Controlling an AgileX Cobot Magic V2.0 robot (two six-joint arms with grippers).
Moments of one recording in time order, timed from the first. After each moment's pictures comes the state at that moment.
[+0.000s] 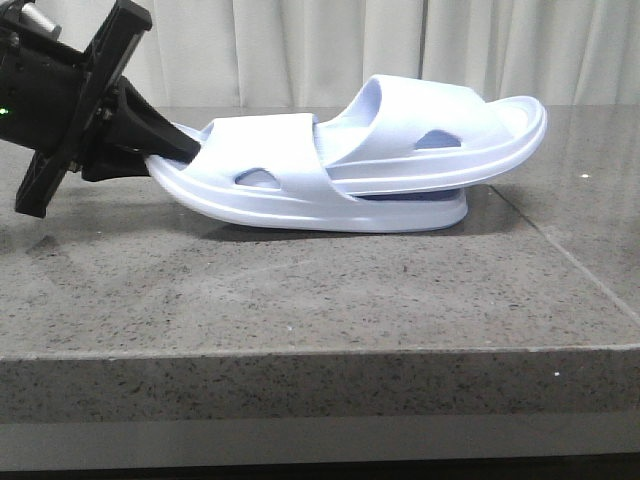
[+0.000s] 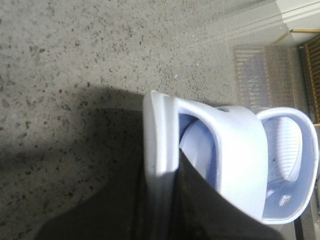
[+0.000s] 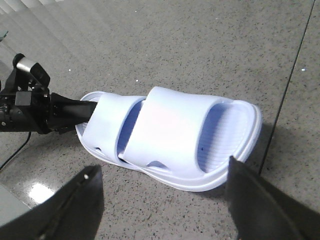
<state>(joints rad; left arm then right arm) -0.18 1.63 -0.87 -1.65 0.76 0.97 -0.19 1.02 -0.82 1.15 0.90 -0.88</state>
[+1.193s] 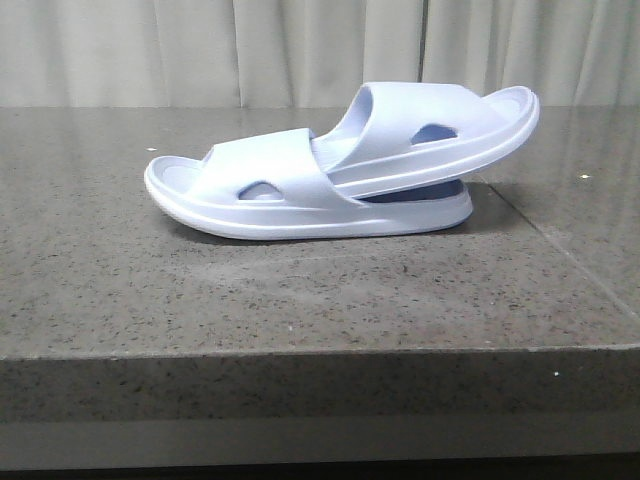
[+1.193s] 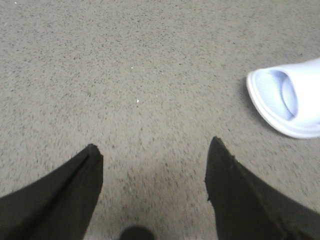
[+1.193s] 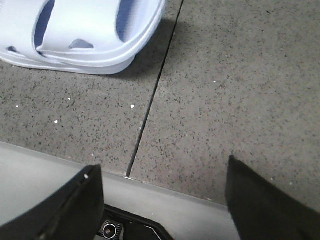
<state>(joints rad) 0.01 0.83 -0.97 -0.23 0.98 0.18 -0.02 0.74 -0.99 0.32 1.15 -0.23</state>
